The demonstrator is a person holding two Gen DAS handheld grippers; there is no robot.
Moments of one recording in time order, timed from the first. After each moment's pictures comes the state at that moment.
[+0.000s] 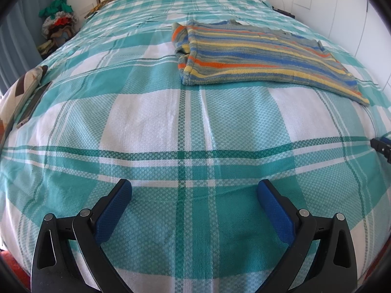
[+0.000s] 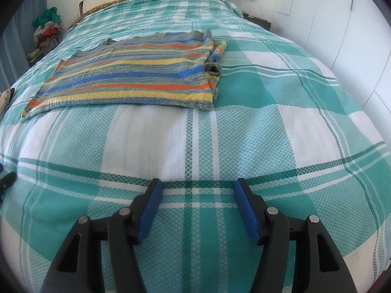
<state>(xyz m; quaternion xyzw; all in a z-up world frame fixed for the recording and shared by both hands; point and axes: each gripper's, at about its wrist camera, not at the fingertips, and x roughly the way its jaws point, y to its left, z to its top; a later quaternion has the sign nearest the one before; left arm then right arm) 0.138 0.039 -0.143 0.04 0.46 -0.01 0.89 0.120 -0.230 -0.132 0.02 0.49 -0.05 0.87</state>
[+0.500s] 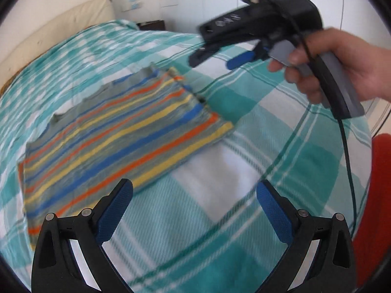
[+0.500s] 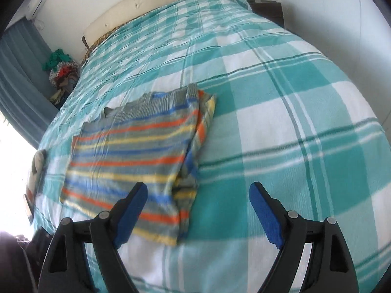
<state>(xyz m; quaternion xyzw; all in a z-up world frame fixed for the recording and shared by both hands) 0.202 -0.211 -0.095 0.19 0.38 -0.32 0.85 0.283 -0.354 -0.072 0.17 0.49 0.05 0.85</state>
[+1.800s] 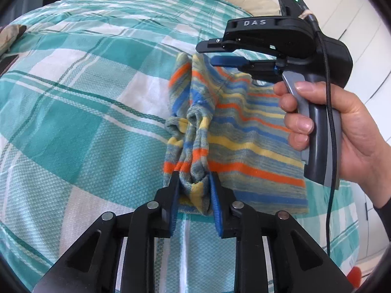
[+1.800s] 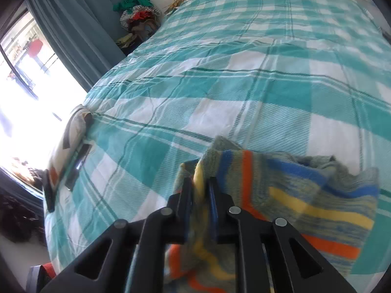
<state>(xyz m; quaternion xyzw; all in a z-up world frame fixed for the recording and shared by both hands) 0.248 0.086 -0.123 -0.20 0.44 -0.07 0.87 0.462 0.023 -0.095 0.10 0.50 0.30 0.81</state>
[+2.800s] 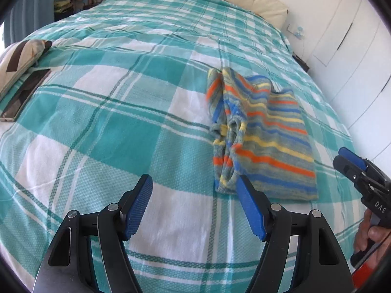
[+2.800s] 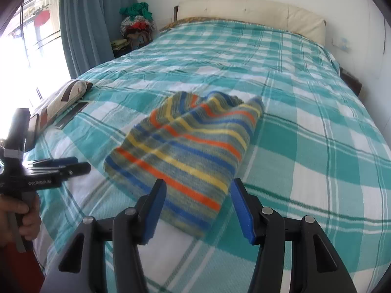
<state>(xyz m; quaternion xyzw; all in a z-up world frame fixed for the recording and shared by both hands) 0.229 0.122 -0.096 -0.15 0.44 -0.02 0.88 0.253 -0.072 -0.045 -0.05 0.39 0.19 0.90</state>
